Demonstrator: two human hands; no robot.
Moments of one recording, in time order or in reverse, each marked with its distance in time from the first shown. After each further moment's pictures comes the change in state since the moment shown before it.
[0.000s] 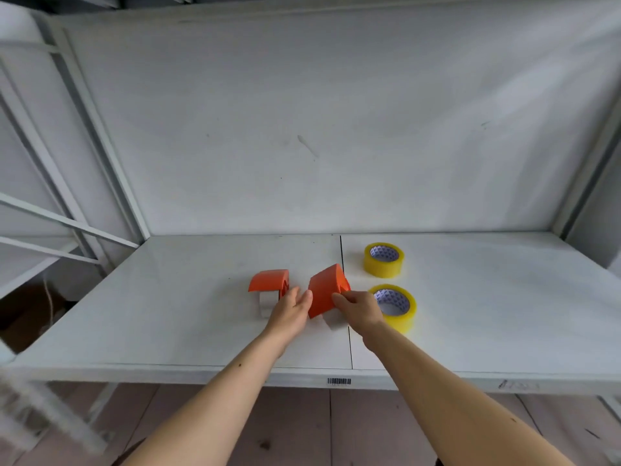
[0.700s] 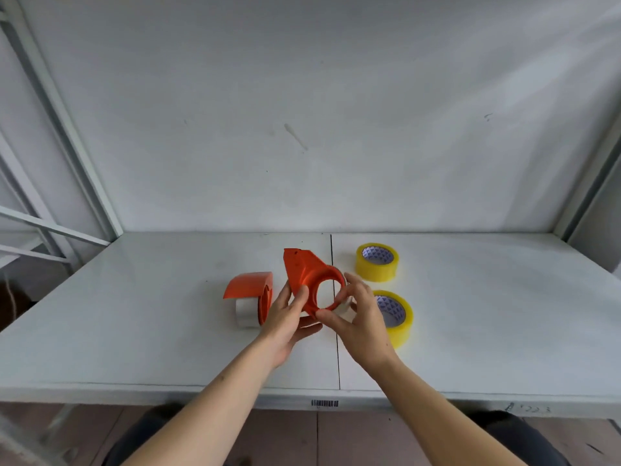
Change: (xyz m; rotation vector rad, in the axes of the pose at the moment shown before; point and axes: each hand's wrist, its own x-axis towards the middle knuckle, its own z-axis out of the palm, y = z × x) left_hand 0.005 0.000 0.024 -0.647 -0.159 0.004; right_hand -0.045 0.004 -0.024 0.091 0.026 -0.437
